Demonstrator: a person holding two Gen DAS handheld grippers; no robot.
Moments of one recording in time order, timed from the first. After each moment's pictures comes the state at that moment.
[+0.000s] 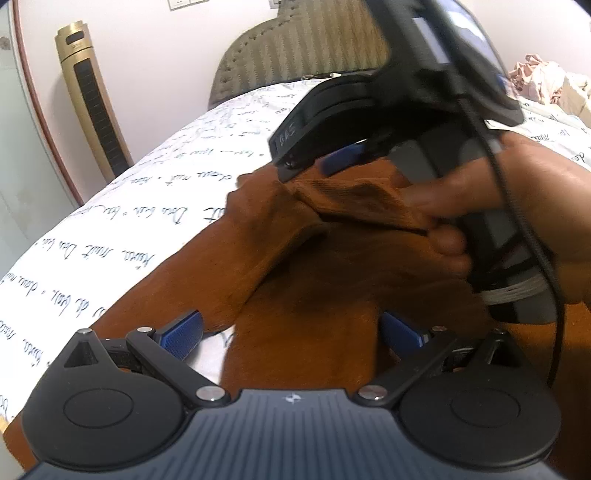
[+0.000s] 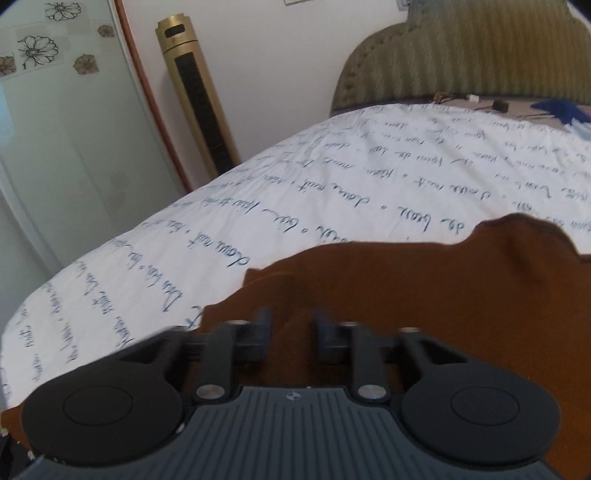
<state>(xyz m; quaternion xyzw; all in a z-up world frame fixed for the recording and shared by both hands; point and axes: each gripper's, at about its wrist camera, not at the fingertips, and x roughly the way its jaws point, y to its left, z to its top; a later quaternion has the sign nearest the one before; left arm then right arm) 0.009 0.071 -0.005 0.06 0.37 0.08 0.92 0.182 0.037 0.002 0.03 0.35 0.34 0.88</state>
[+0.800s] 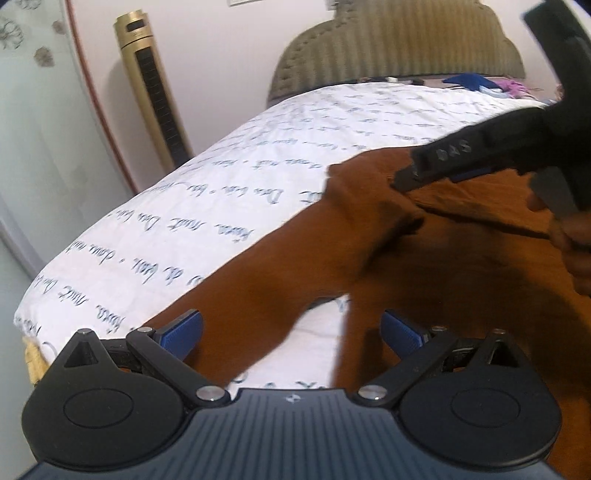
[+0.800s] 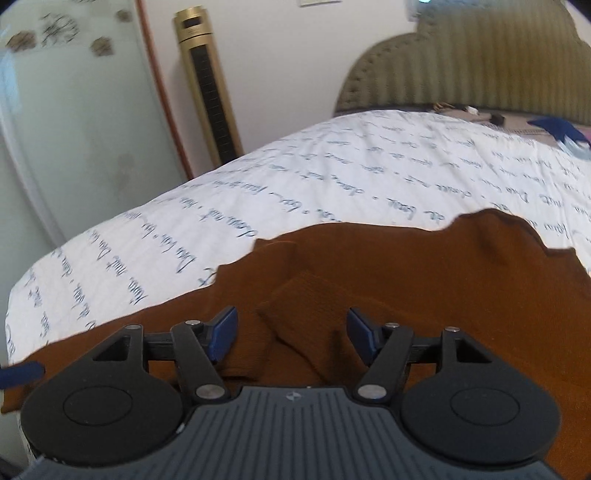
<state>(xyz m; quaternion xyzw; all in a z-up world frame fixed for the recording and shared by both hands) -0.017 0.129 0.002 0.05 0.37 0.16 0.91 0.134 0.018 0.014 -0.01 0.34 0.34 0.88</state>
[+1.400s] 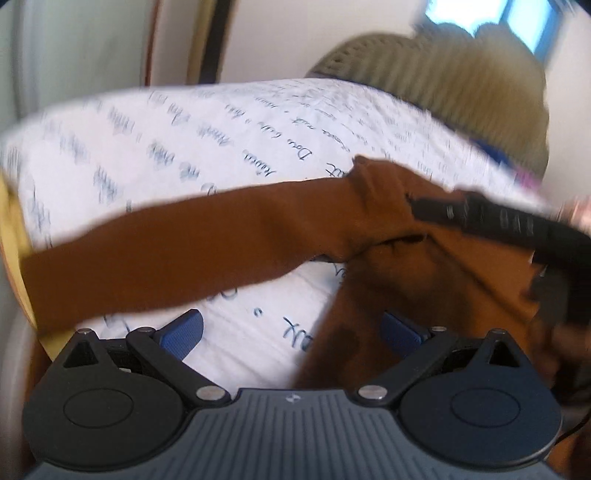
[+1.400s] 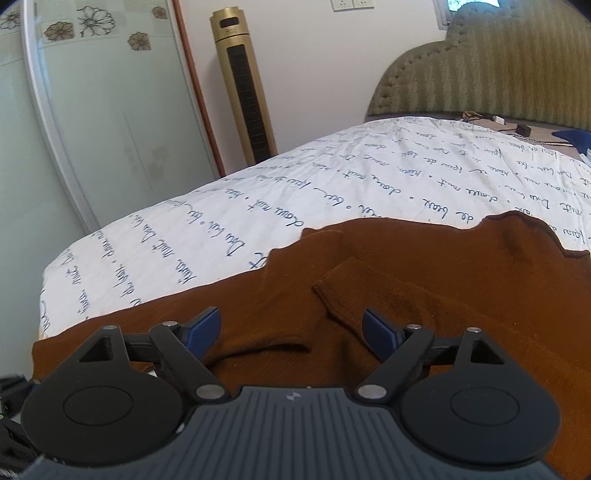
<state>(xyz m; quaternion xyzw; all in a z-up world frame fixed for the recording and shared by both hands) -0.062 0.174 -0.010 -0.24 0.35 0.15 0.89 0.101 0.019 0.023 -0.02 0.33 0.38 0.87</state>
